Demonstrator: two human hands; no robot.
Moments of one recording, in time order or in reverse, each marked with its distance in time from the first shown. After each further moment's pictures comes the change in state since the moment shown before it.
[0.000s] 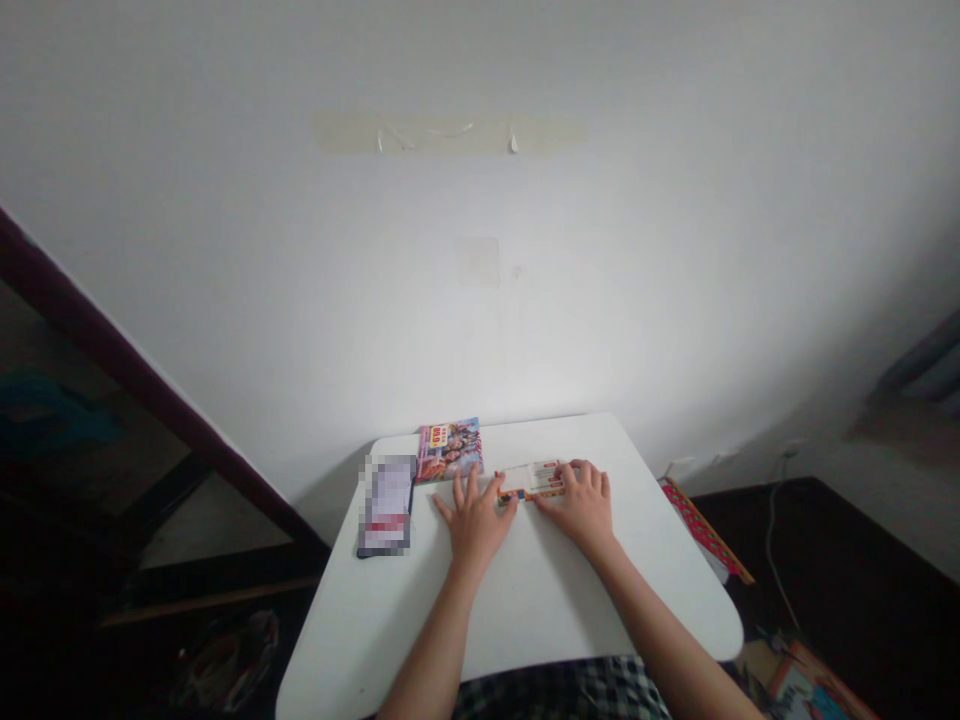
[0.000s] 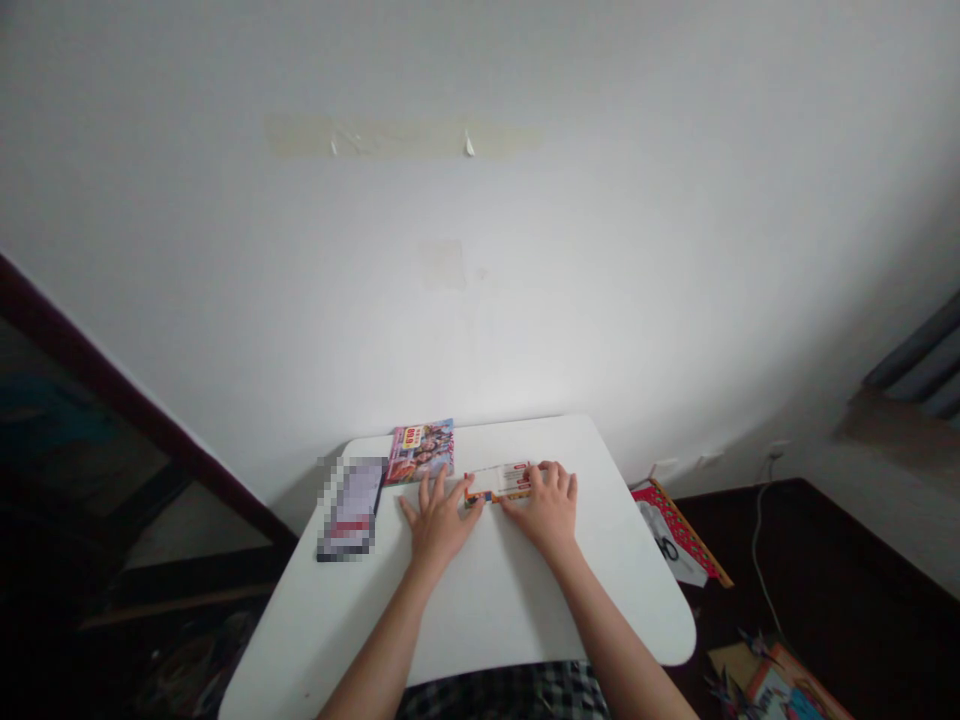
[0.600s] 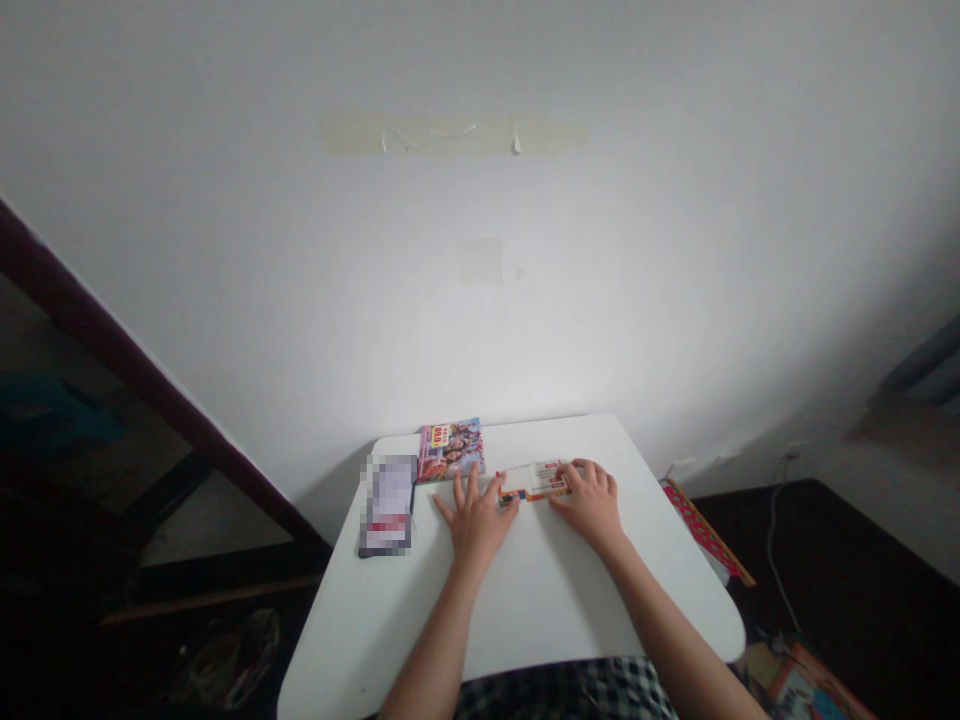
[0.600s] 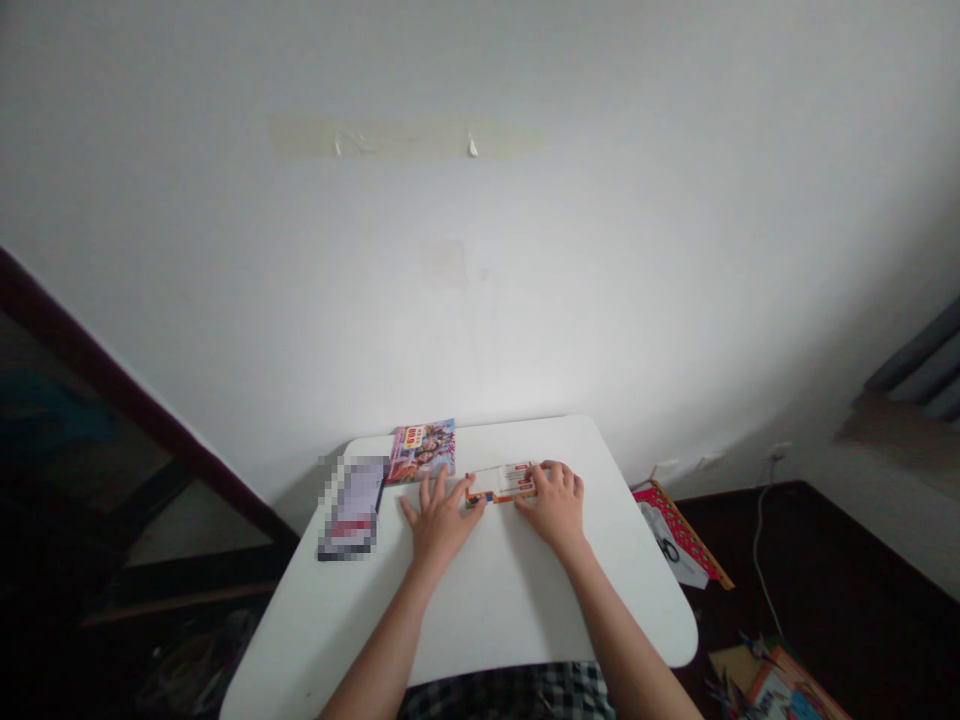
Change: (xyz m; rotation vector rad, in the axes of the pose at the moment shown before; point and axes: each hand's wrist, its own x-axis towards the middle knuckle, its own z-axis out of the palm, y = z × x) left_hand 0.001 0.000 0.002 0.002 -0.003 -0.025; right_hand 0.005 0.012 -0.004 0.005 -0.054 -0.029
